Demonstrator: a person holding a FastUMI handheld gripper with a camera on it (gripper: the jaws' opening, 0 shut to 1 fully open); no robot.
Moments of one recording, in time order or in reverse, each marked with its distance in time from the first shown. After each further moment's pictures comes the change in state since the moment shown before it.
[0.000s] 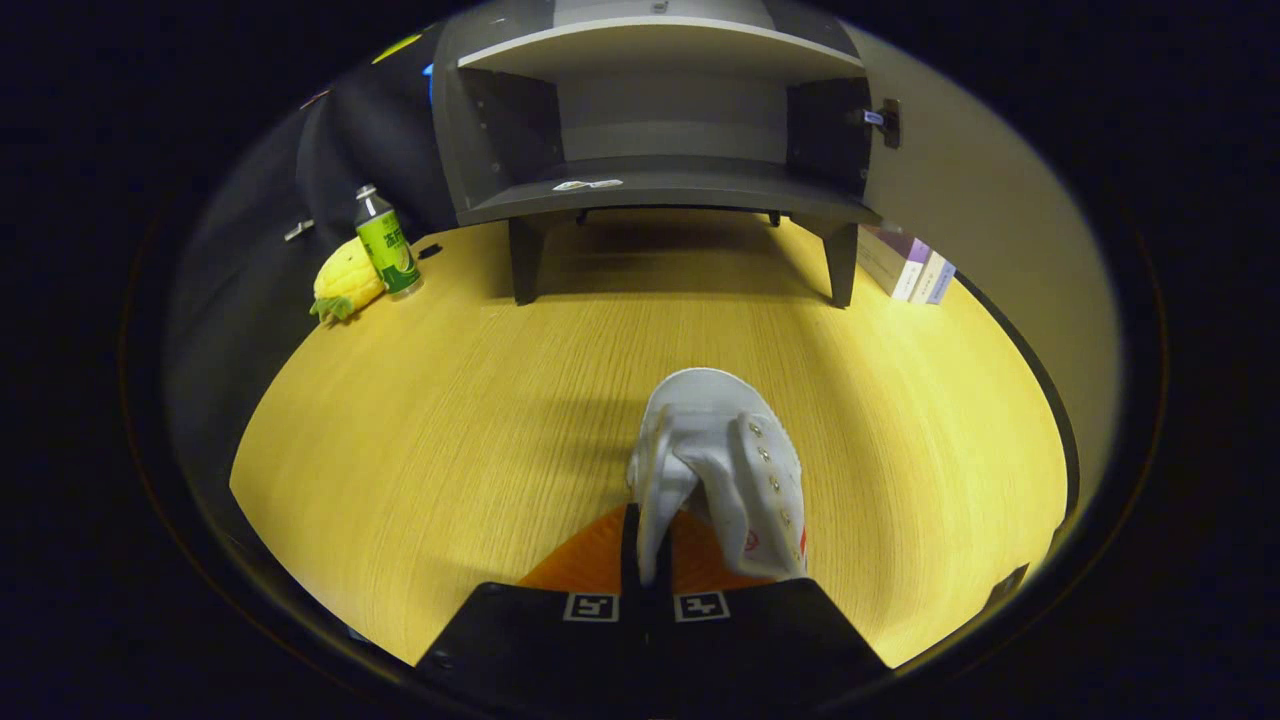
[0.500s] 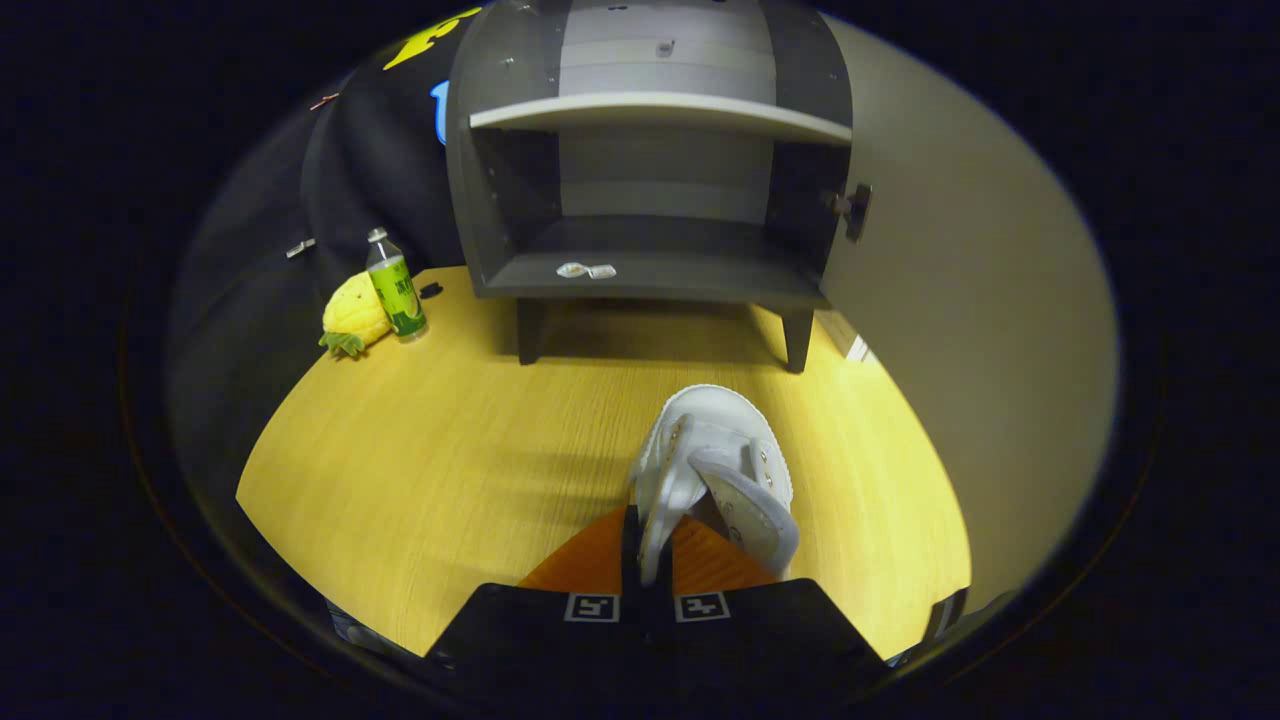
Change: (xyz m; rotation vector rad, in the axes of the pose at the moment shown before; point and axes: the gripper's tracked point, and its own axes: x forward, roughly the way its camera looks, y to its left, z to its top) arm -0.078 0.002 0.067 -0.076 -0.118 -0.054
